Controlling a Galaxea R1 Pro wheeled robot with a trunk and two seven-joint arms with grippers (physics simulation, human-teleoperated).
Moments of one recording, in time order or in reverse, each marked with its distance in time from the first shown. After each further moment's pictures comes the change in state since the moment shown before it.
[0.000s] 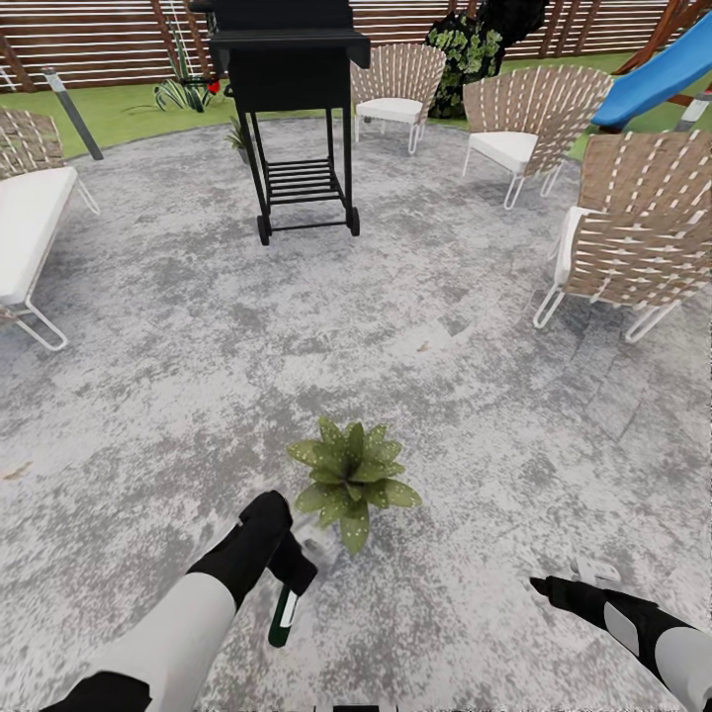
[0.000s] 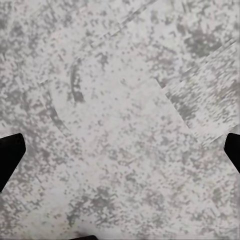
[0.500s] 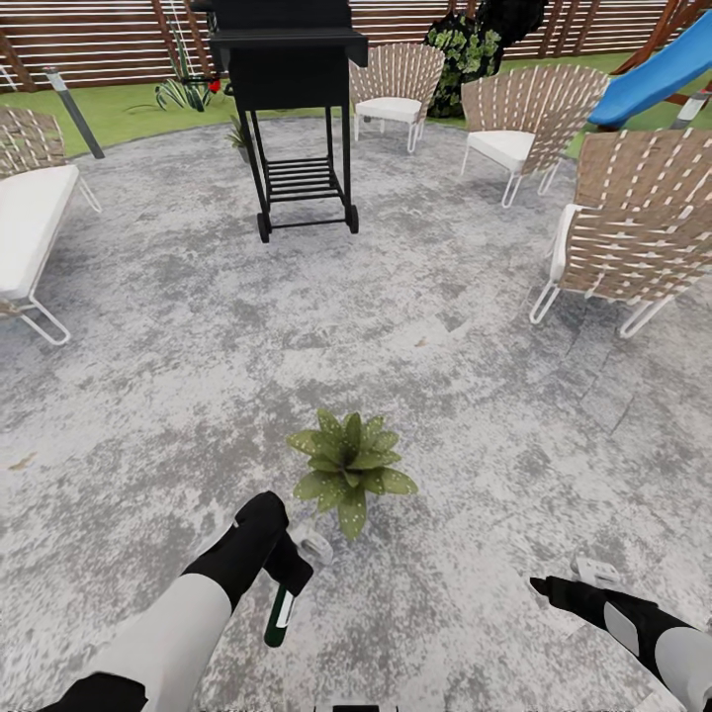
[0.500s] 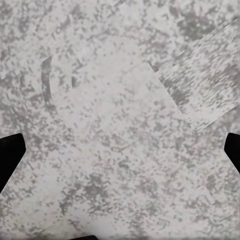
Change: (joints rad) left arm 0.003 0.014 0.000 0.000 0.009 -0.009 0.004; right arm 0.000 0.000 0.000 0.000 0.000 0.000 0.000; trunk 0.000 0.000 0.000
